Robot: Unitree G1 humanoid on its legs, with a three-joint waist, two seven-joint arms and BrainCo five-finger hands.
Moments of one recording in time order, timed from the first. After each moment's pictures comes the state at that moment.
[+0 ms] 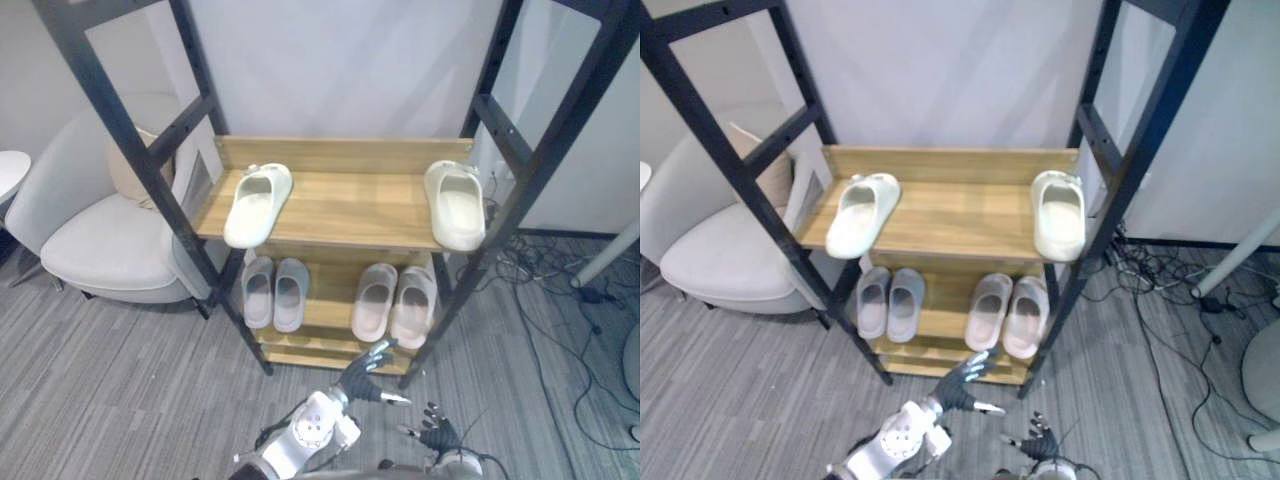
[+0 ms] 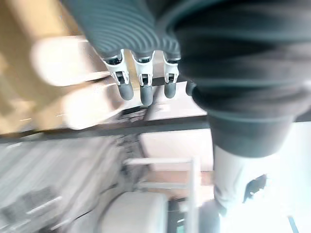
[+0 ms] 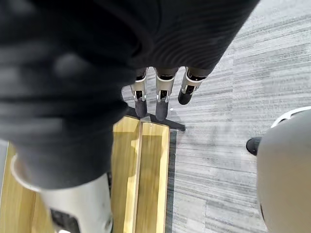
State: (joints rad) left arm -0.01 0.13 -0.75 0.19 -0.02 -0.20 0.05; right arm 0.17 -0.10 0.00 0.88 0.02 -0.18 -0.12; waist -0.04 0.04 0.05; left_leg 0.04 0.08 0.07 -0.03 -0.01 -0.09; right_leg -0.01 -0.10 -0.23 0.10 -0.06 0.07
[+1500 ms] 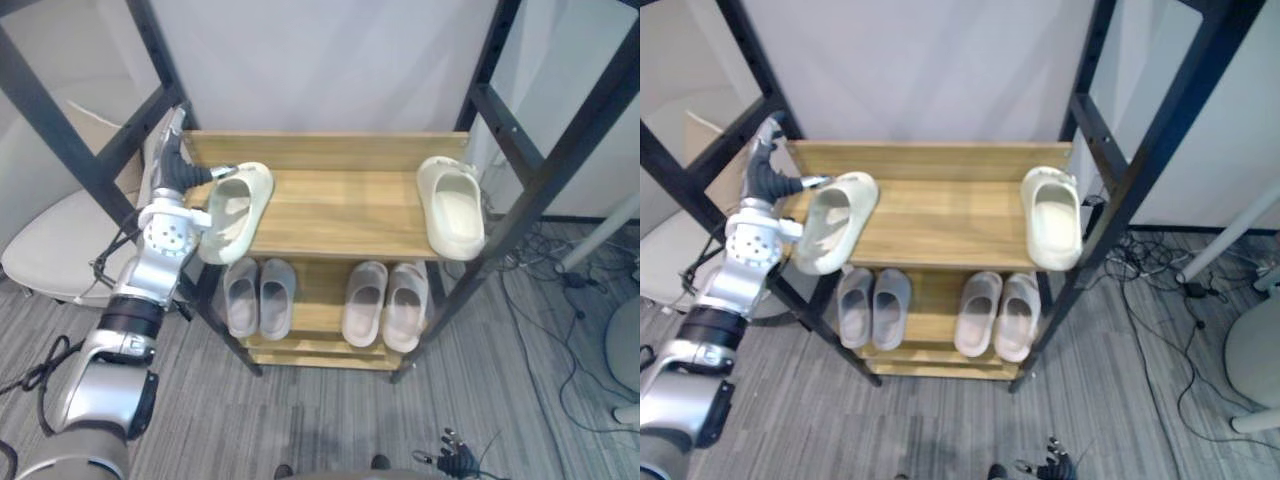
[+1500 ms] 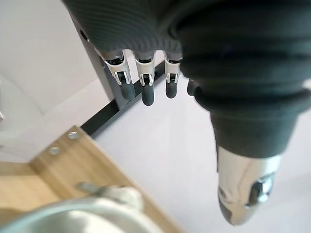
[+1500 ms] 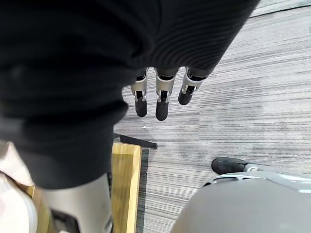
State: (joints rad) left arm -0.73 0.62 -0.15 0.60 0.20 -0.13 0.29; right arm 0.25 -0.16 -0.03 0.87 0.00 -0.15 -0.08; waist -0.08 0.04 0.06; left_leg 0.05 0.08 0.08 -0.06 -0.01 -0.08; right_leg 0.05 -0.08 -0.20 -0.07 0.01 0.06
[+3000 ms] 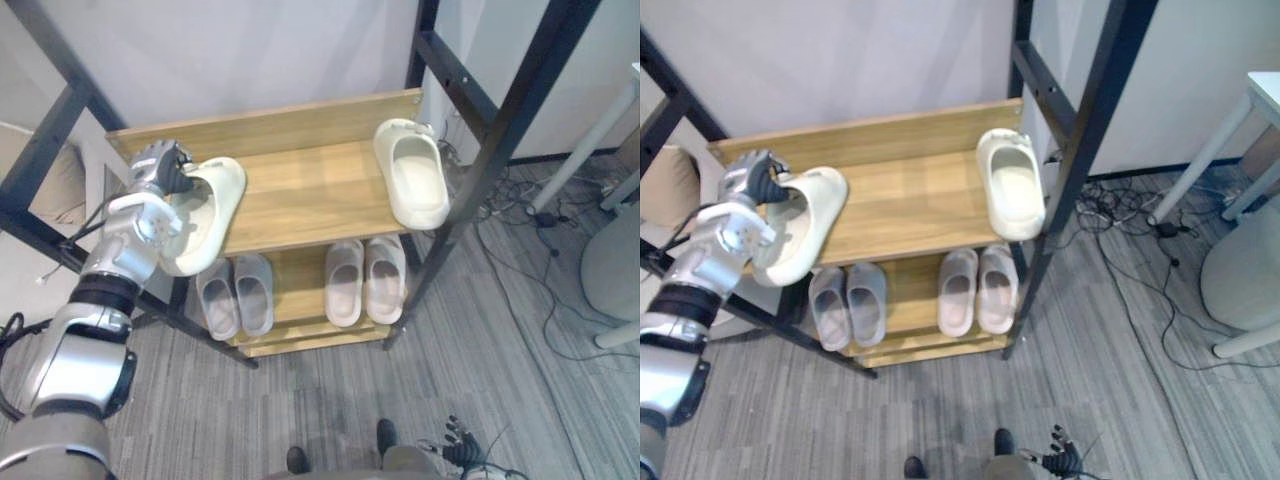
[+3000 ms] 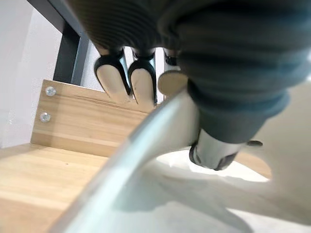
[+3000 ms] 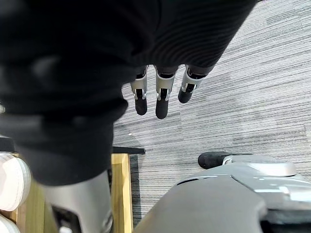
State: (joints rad) left arm -0.84 0.70 -0.28 0.77 0.46 -0.07 0.19; right arm 0.26 -0.16 -0.04 0.79 0.00 -0.15 -0.06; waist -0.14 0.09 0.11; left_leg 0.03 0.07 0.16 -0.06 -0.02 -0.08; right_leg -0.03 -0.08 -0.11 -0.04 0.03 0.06
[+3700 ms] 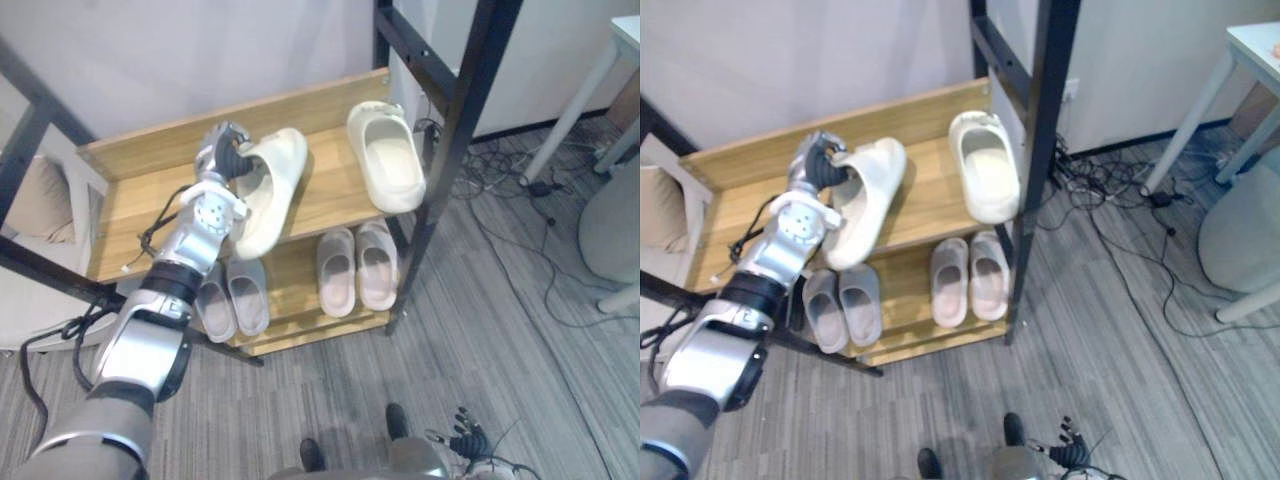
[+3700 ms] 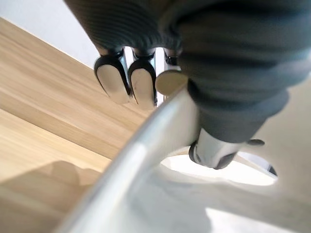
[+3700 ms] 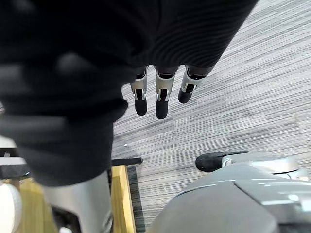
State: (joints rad) left arm -0.94 0.46 -0.22 0.75 0.34 -0.04 0.29; right arm 0.27 -0.16 -0.07 0.72 0.00 -0.14 -0.09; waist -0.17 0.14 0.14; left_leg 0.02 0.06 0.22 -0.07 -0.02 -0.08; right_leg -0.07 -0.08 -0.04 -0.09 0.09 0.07
